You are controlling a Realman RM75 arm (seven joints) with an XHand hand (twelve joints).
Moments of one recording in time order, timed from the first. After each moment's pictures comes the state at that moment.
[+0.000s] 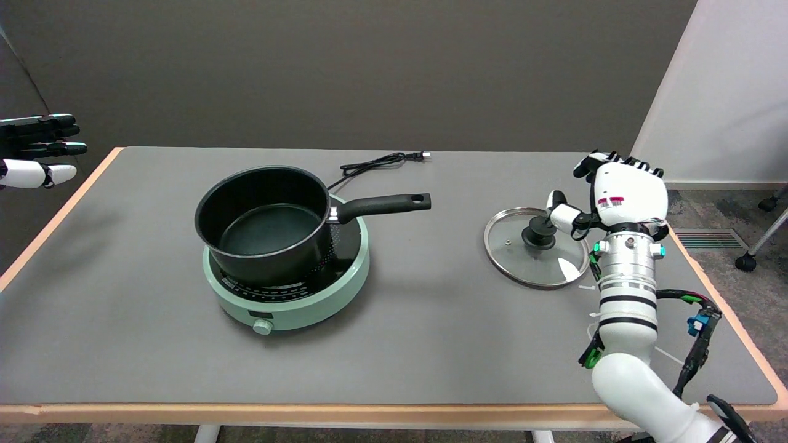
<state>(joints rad) -0.19 -1.18 -1.75 1.65 1.34 0.98 -0.87</state>
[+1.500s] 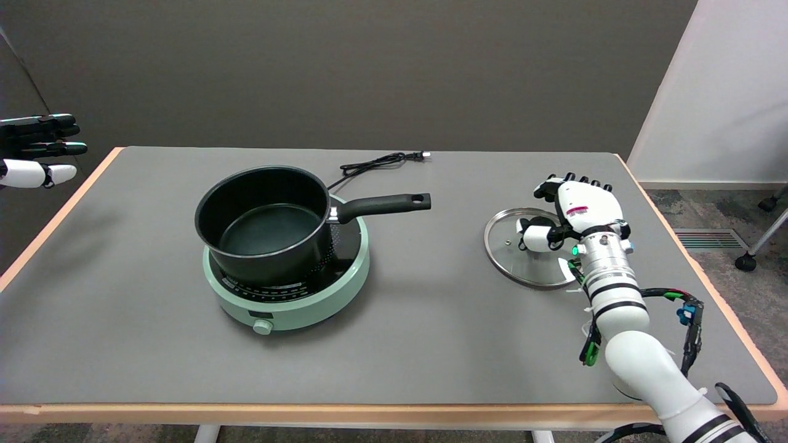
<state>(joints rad) -0.16 -1.23 -1.58 1.58 1.44 0.53 -0.86</state>
